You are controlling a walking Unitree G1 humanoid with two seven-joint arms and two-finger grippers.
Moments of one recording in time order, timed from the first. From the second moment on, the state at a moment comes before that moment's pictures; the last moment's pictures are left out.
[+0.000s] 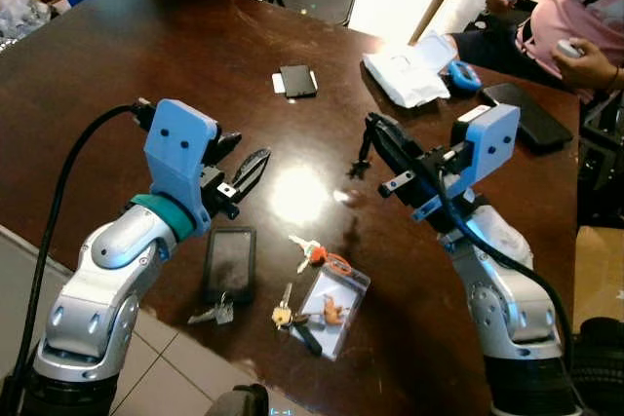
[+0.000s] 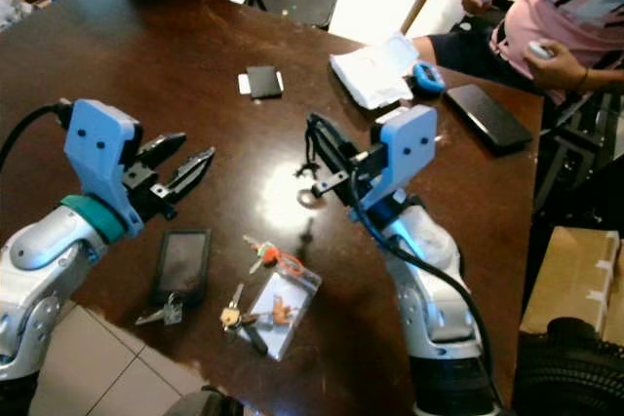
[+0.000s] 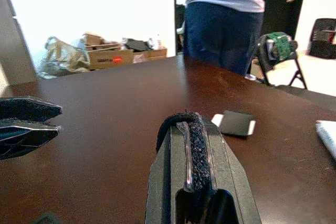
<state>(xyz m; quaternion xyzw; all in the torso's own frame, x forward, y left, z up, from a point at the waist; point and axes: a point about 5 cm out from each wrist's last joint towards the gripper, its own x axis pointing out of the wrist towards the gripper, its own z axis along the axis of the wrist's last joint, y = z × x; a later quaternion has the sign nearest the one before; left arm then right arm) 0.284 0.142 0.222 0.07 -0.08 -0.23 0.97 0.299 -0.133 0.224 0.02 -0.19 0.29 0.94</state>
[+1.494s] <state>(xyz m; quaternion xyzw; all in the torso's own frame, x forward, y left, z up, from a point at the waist) 0.295 0.146 0.226 0.08 -0.09 -0.18 0.98 0.302 -0.120 0.230 -0.01 -0.20 0.32 0.93</state>
